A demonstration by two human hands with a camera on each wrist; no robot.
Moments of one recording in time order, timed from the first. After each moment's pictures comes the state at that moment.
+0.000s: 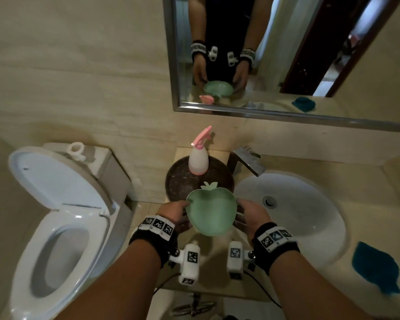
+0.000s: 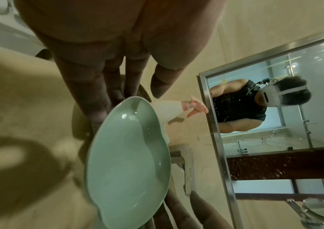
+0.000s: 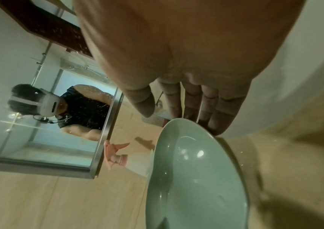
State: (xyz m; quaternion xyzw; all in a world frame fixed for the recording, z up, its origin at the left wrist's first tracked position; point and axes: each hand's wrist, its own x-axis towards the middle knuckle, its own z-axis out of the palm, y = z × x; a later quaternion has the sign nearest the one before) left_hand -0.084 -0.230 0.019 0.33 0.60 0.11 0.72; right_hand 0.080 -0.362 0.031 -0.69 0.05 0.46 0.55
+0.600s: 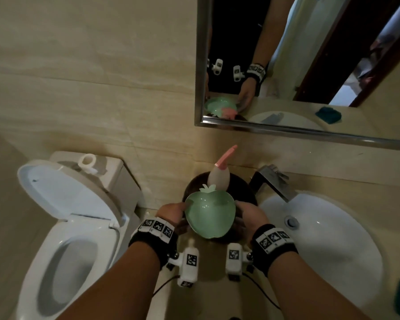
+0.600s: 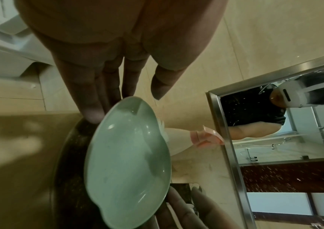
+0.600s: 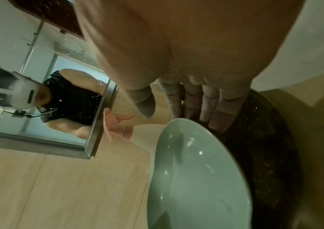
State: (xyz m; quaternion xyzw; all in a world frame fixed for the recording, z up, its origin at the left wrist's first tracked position) left_hand -0.097 -0.117 0.005 0.35 0.61 0.09 0.70; right_hand 0.074 -0.247 0.028 -0.69 0.07 0.48 0.53
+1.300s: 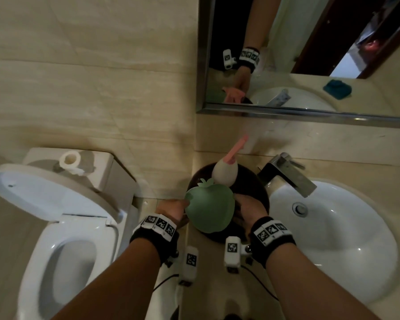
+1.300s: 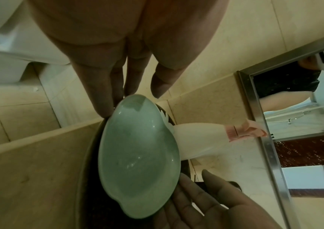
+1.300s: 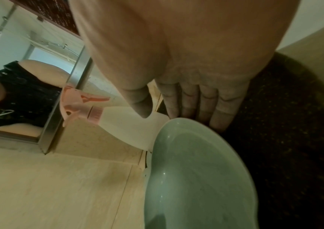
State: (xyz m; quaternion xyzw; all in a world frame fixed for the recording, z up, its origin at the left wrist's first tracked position) left_hand -0.092 -0.050 -0.079 0.41 0.60 0.02 0.68; right_hand 0.086 -0.198 -0.041 -0.73 0.02 0.48 0.49
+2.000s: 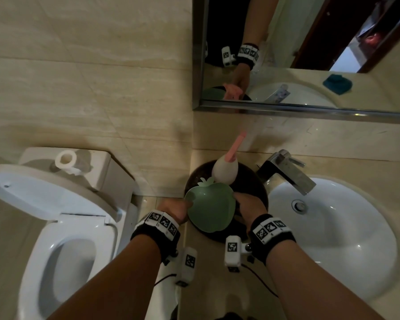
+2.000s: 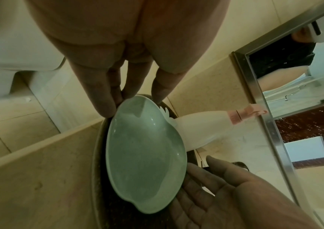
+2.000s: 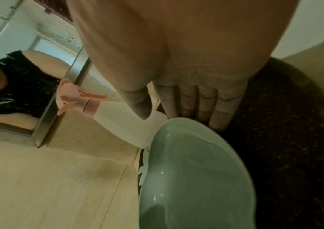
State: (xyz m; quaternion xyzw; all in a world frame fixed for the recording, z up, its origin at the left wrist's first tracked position) left_hand -0.082 -0.053 -0.071 0.62 0.56 -0.09 0.54; right_hand 0.095 -0.201 -0.049 -0.78 -0.03 0.46 0.43
